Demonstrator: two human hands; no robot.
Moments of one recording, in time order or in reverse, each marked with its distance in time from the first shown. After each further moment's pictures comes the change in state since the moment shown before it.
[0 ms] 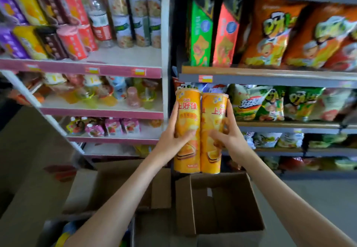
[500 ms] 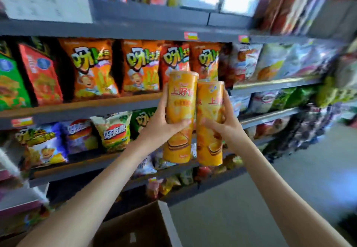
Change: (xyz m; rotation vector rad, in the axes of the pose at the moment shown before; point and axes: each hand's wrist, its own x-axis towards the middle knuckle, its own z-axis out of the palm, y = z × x) left_hand 0.126 0.106 0.437 0.166 -0.301 0.328; right_hand -0.110 -0.089 -0.435 -0.066 0.392 -0.218
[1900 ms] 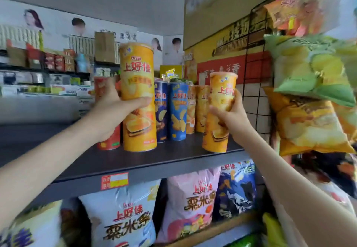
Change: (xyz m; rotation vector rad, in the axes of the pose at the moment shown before) left_hand 0.756 0.173 0.584 0.016 0.380 0.291; right_hand 0.608 -0.041 -0.885 -0.064 0.283 -0.487
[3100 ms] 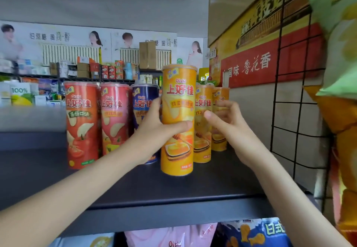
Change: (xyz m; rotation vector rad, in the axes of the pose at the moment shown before) left_hand 0.067 -0.069 0.153 0.150 0.001 -0.002; right_hand 0.080 0.067 -0.013 0.176 -0.378 -0.001
